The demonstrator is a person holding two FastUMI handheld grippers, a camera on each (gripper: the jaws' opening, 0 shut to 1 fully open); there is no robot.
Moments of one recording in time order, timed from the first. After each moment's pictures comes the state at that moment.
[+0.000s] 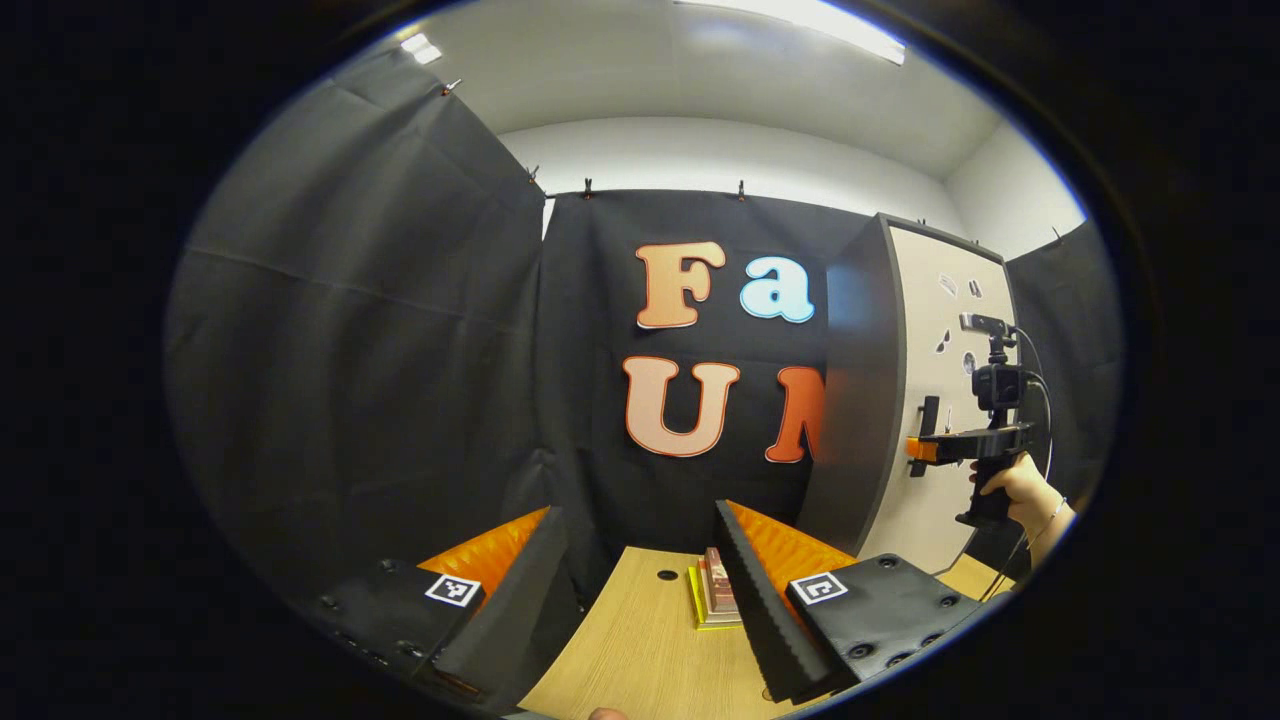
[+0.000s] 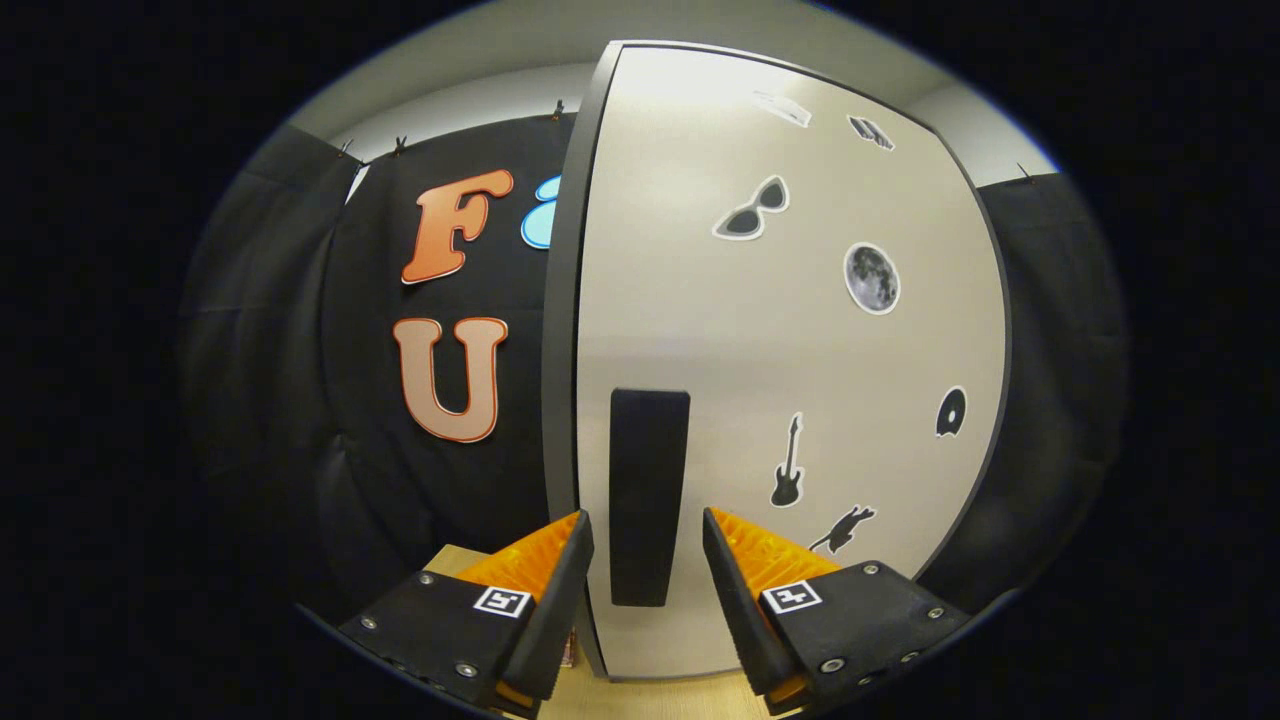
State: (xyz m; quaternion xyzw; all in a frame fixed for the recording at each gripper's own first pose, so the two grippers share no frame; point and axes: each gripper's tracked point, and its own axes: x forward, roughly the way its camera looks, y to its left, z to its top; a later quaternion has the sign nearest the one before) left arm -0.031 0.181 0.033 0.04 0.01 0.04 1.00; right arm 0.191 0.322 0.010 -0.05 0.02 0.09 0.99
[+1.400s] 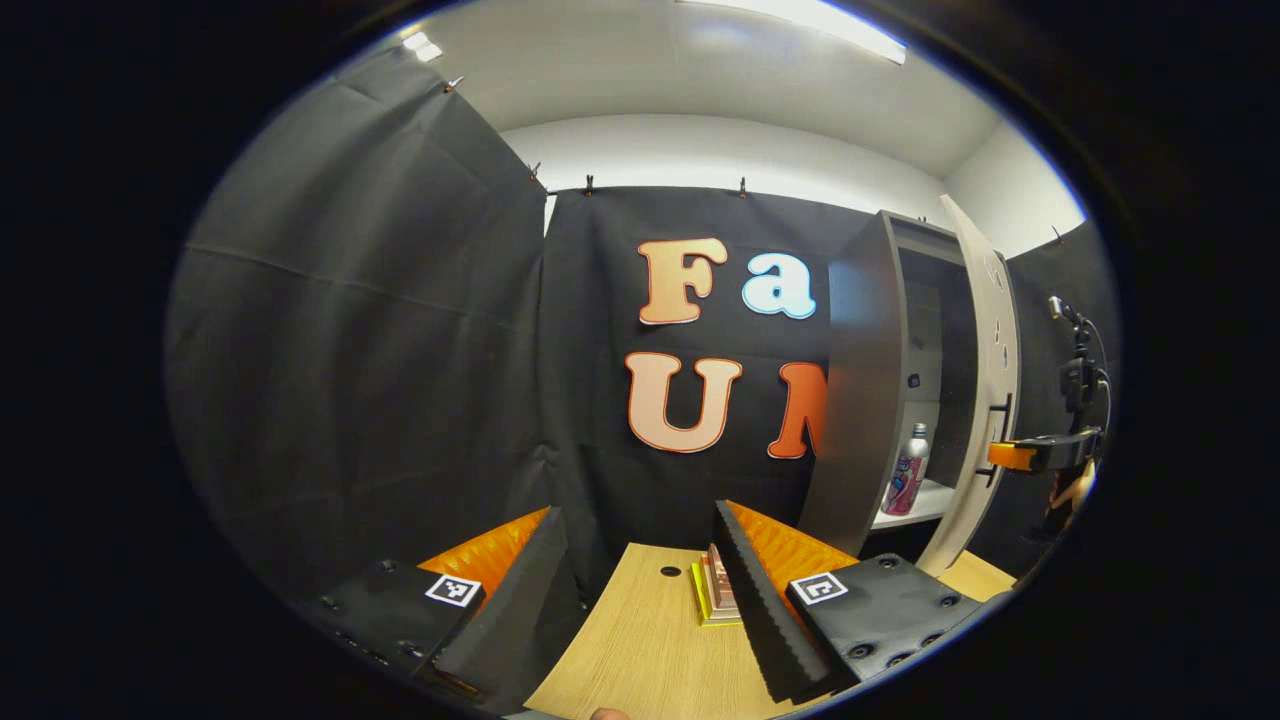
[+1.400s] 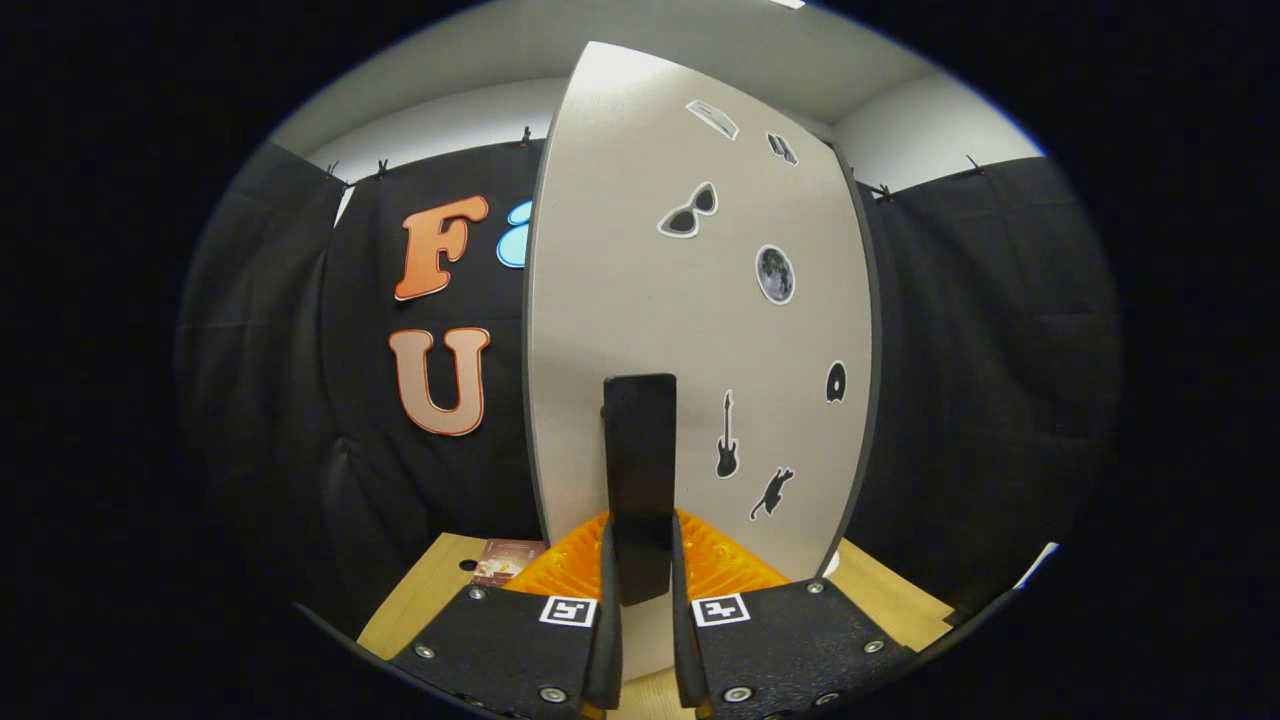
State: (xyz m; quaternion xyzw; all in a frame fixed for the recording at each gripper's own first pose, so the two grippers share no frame) left arm -0.031 0.177 0.028 0.04 0.01 0.04 1.00; right arm 0.109 0.258 0.018 -0.04 0.01 0.05 1.00
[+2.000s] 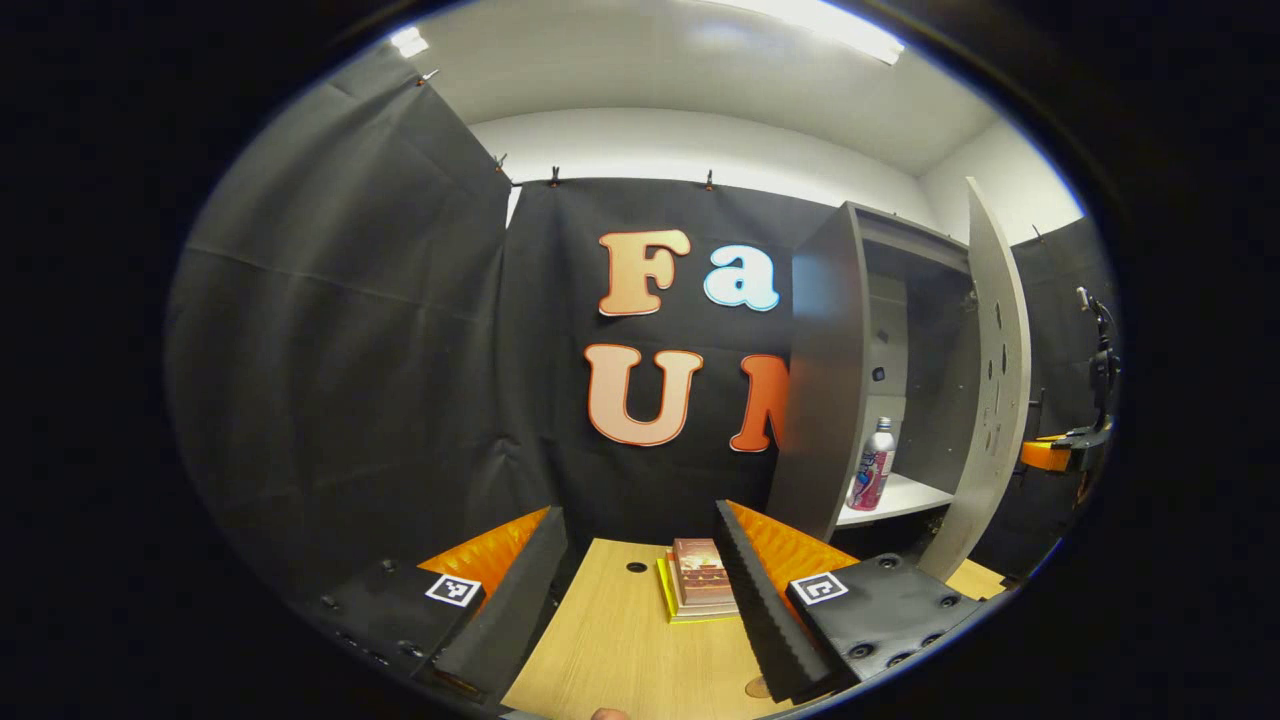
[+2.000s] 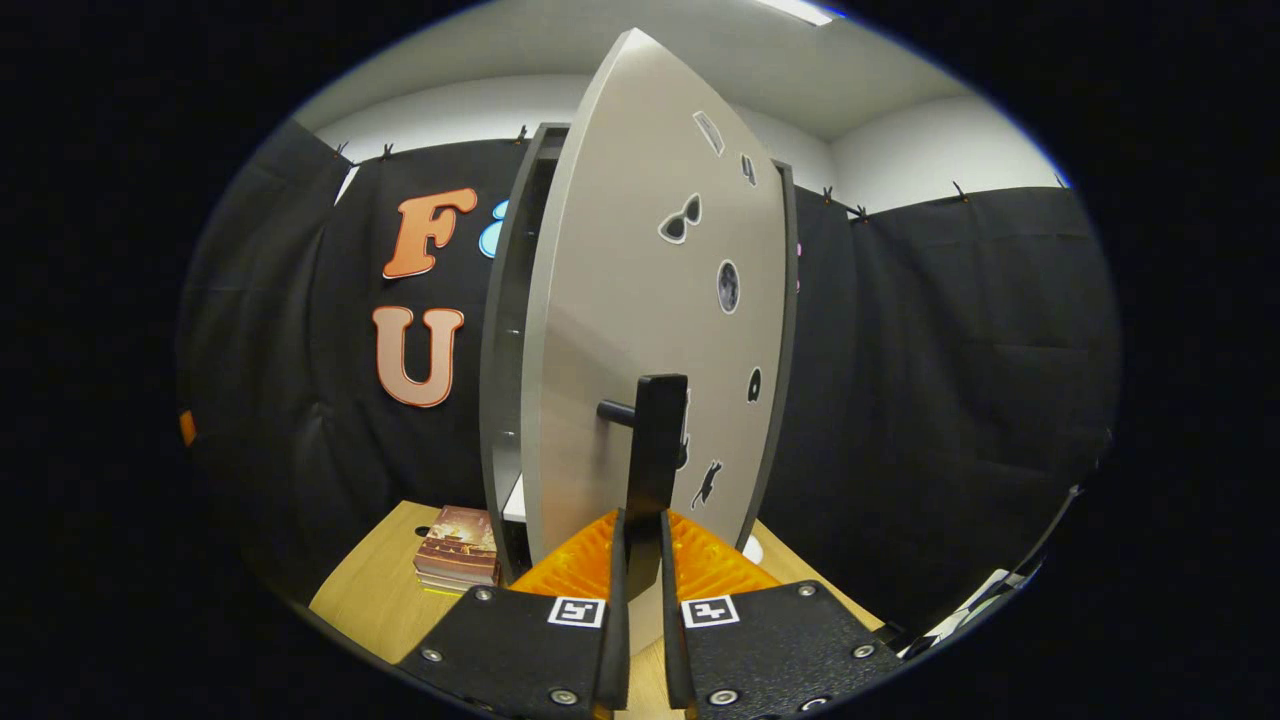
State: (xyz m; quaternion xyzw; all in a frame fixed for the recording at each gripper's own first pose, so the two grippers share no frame) left arm -0.023 0.136 0.019 0.04 0.03 -0.02 1.00; right arm 0.038 0.169 0.017 -0.07 0.01 0.01 1.00
